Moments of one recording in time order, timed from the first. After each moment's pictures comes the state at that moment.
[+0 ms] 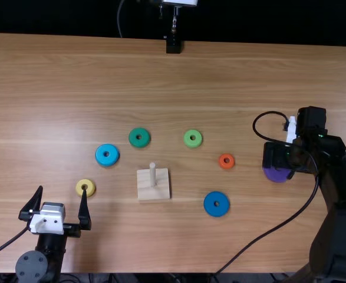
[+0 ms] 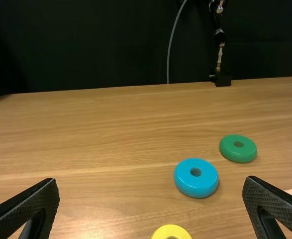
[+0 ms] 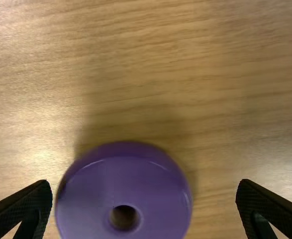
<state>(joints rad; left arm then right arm) -0.10 0.01 0.02 -0.07 -0.05 0.00 -0.16 1.85 1.22 -0.69 0.03 -0.06</state>
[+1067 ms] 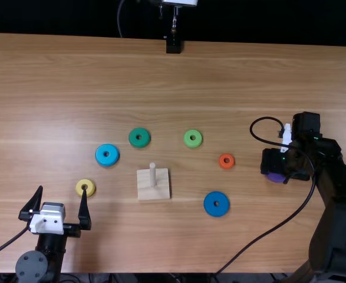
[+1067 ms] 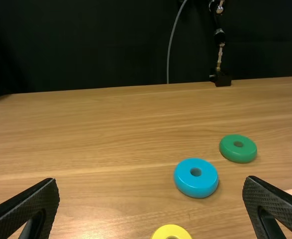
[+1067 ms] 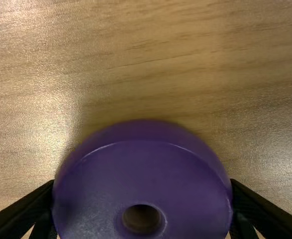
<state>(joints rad) -0.10 0.01 0.02 -0.07 -0.04 0.00 -0.15 1.88 1.18 -0.70 -0.01 -0.03</state>
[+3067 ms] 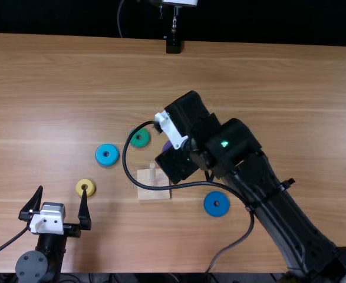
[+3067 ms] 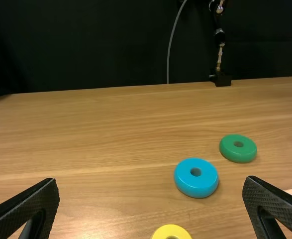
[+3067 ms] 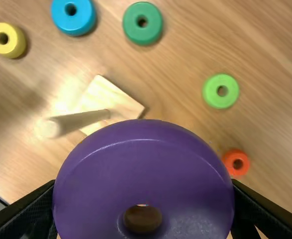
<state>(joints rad) -0.10 0.01 0.02 -0.07 -0.05 0.00 0.65 1.79 1.89 -1.28 -0.03 -0.10</state>
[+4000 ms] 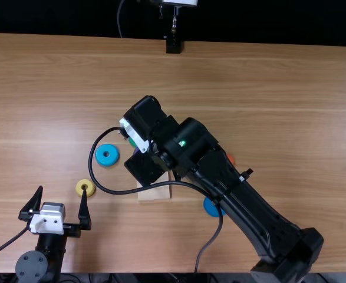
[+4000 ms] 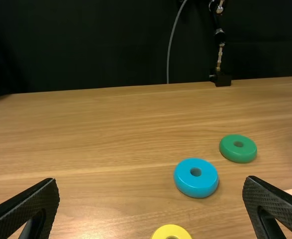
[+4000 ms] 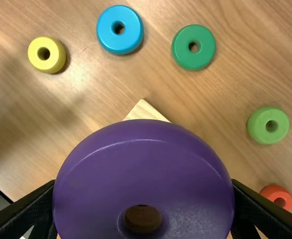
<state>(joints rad) -0.10 0.01 0.02 -0.07 -0.04 0.00 0.76 1.95 2.03 -1.29 -0.03 -0.05</state>
